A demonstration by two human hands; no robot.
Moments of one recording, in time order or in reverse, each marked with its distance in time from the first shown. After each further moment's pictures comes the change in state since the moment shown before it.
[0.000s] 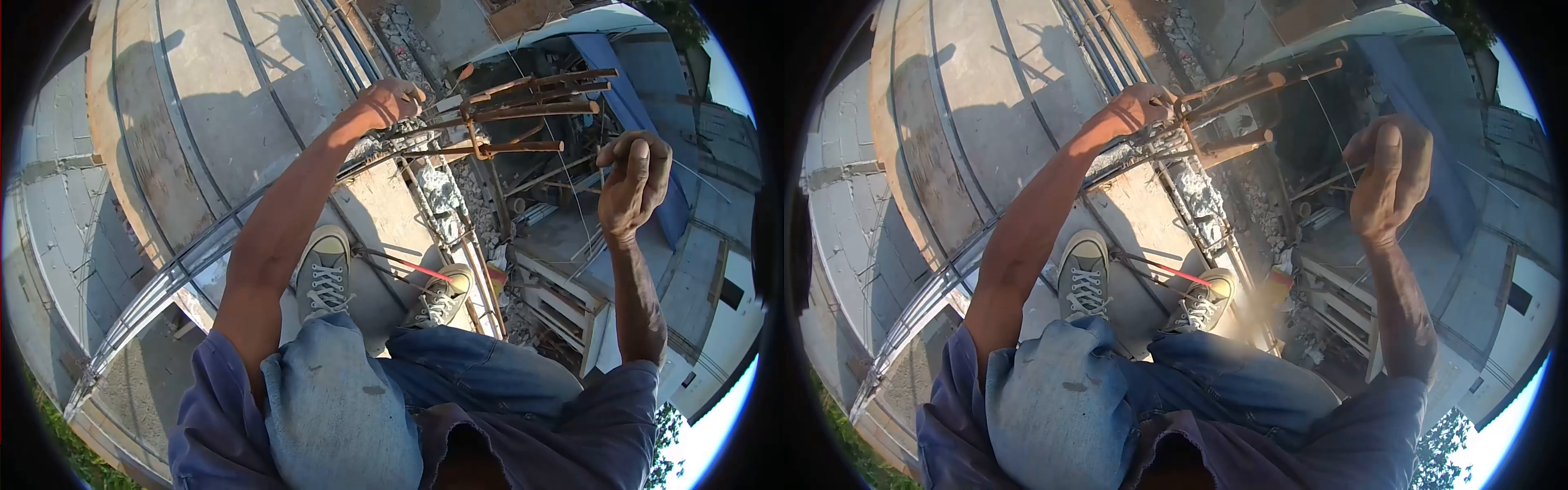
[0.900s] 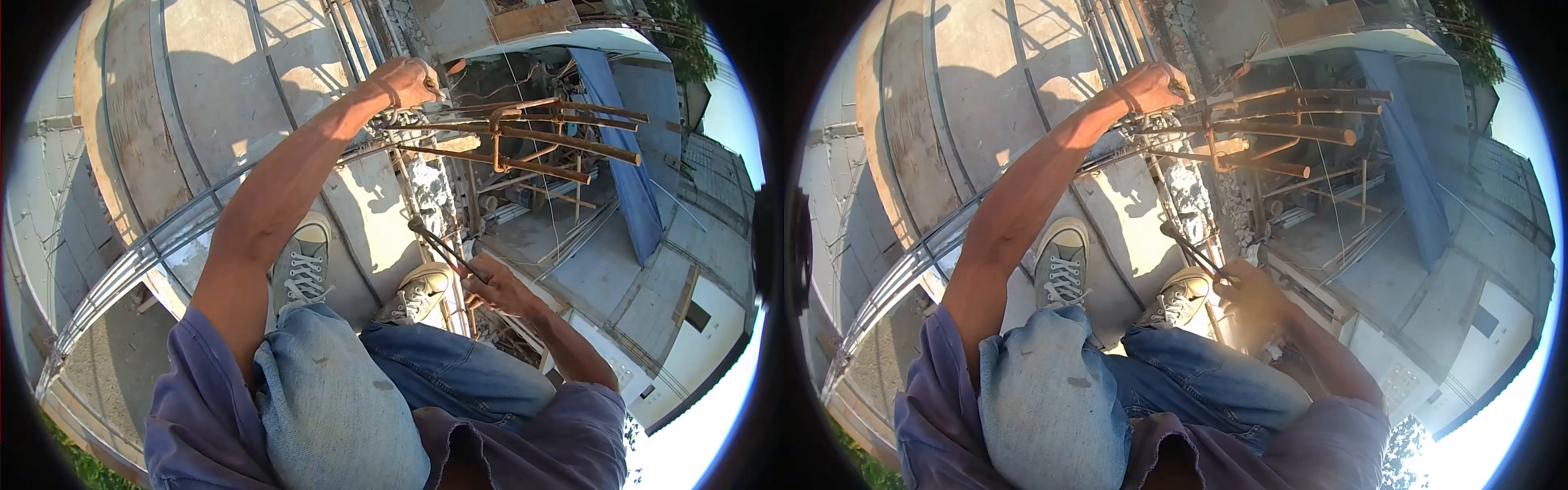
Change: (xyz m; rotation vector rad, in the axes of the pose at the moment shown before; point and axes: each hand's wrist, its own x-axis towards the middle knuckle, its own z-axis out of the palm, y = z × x) left_hand 0.003 0.047 -0.011 0.272 0.023 -0.092; right_hand -0.169 0.024 0.005 0.059 -1.106 1.114
